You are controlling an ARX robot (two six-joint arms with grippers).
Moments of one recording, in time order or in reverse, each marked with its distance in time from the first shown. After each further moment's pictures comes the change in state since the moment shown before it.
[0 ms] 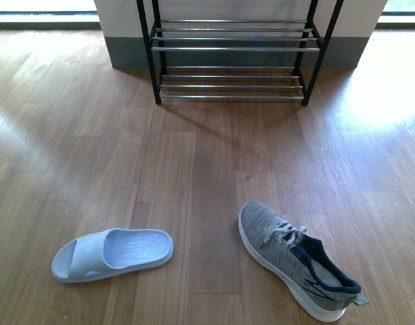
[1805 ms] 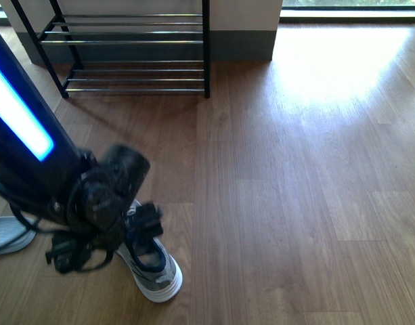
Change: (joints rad) left arm -0.340 2.656 1.201 0.170 -0.217 -0.641; right arm -0.004 0.000 -0.005 -0.001 -0.004 0.012
